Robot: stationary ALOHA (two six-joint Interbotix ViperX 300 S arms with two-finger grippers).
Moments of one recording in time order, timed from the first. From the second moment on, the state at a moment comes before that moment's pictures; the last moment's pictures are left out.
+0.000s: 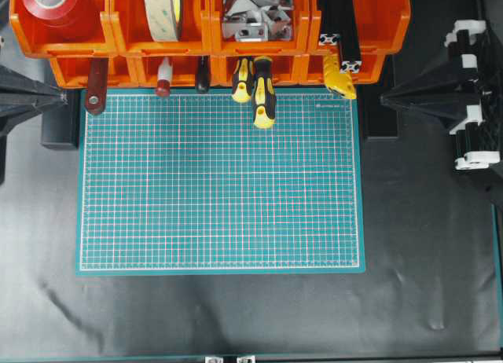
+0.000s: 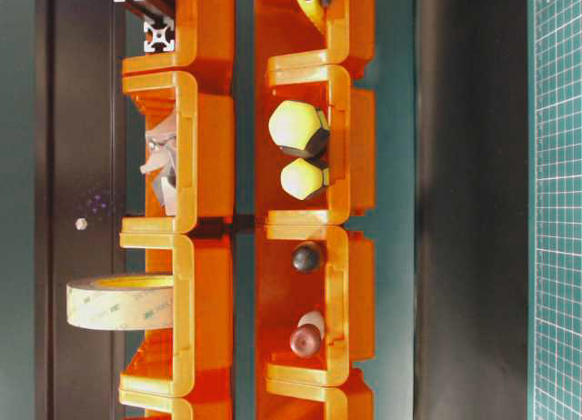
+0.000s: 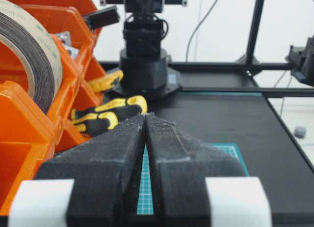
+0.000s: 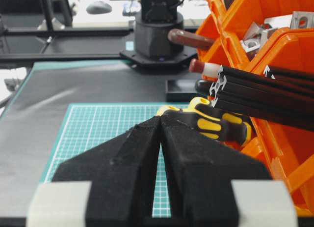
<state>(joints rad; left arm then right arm) 0.00 -0.97 1.17 0.00 -0.29 0.00 0.00 -0.97 1.17 0.00 -0.10 0.00</state>
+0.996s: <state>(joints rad) 0.00 -1.08 1.04 0.04 0.05 0.00 0.14 -0.76 0.59 -0.21 0.84 0.11</state>
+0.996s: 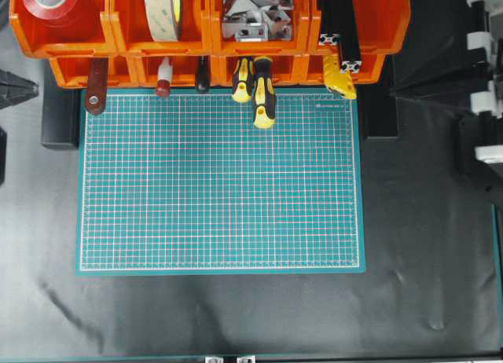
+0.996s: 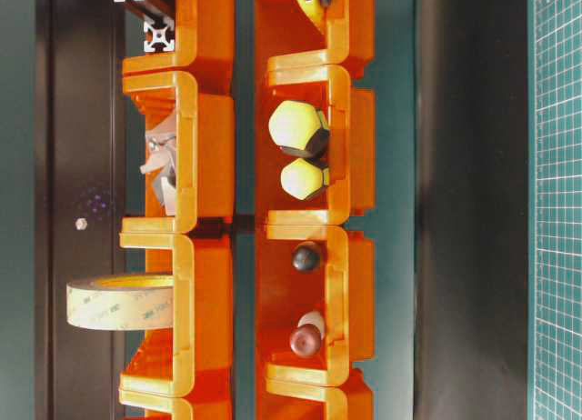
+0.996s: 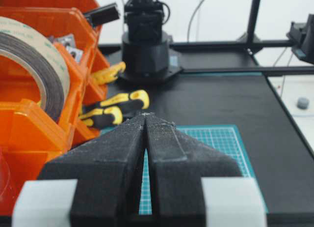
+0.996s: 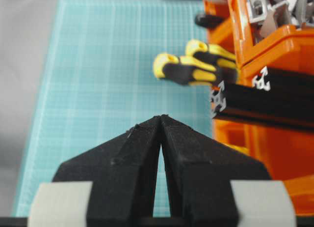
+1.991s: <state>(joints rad) 0.00 -1.08 1.04 0.04 0.05 0.00 0.64 -0.30 0.41 -1.09 1.56 0.40</state>
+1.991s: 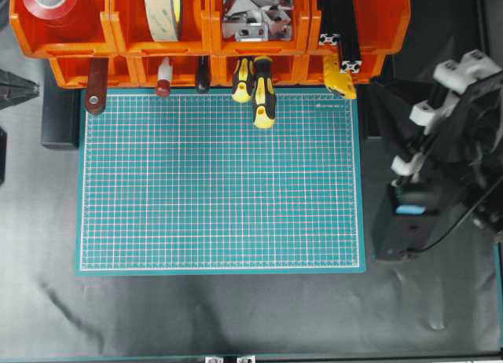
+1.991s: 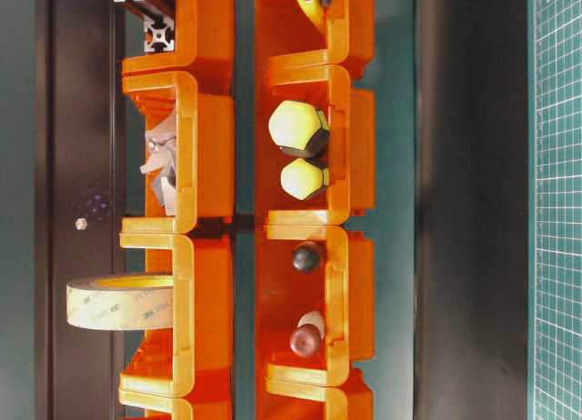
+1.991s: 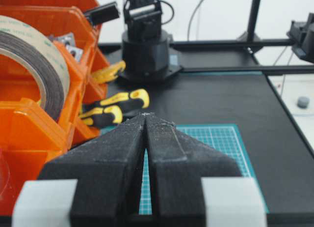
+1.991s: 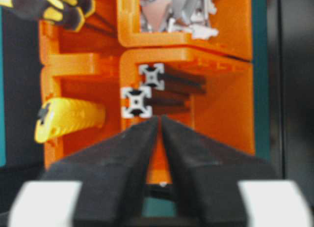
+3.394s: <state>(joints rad) 0.00 -1.08 1.04 0.04 0.06 0.00 0.50 -0.24 0.55 -1.19 1.44 0.56</state>
